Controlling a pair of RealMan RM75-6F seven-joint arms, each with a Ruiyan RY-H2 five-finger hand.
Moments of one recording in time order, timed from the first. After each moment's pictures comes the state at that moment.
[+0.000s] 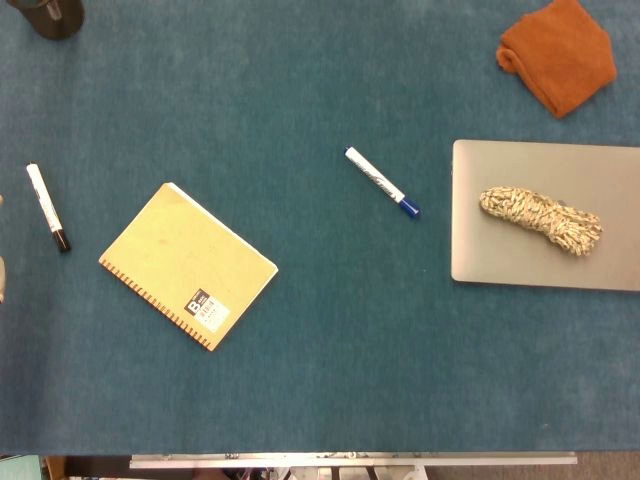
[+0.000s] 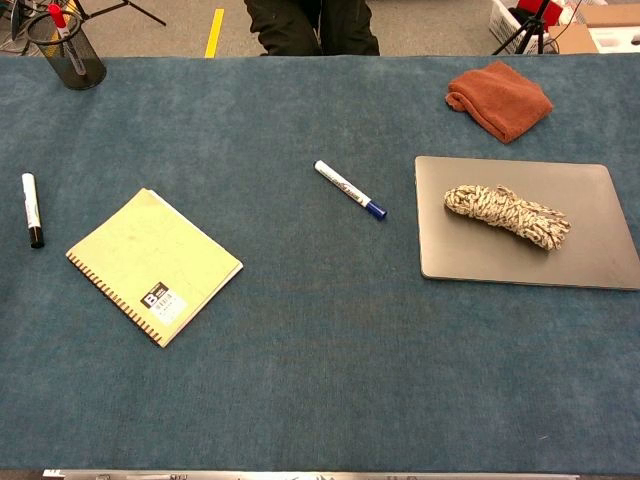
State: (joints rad) left arm -0.04 -1.15 -0.04 -1.73 1.48 1.54 0.10; right arm 0.06 -1.16 0.06 -1.51 -1.55 1.52 0.16
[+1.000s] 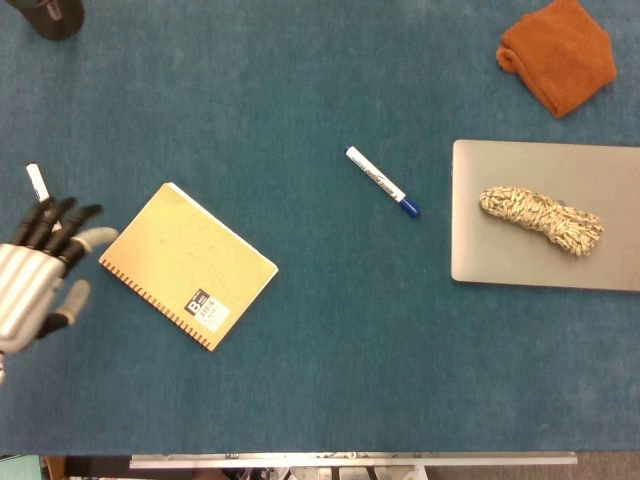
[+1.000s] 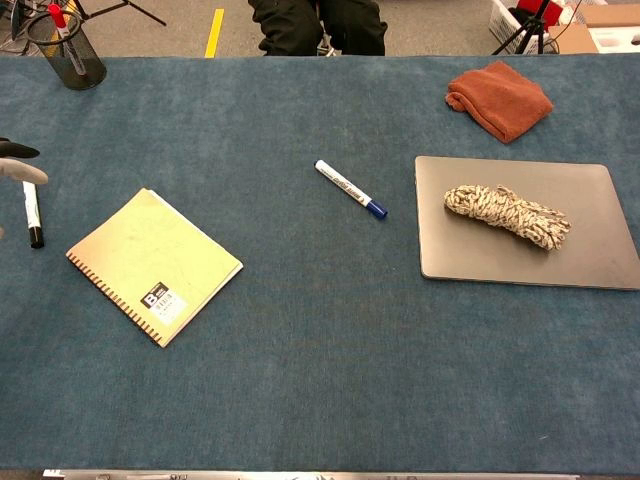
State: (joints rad) left arm -0.21 -1.05 0.07 -1.69 1.76 1.30 -0.07; right arm 0.06 -1.13 0.08 -1.54 -1.53 1.54 0.14
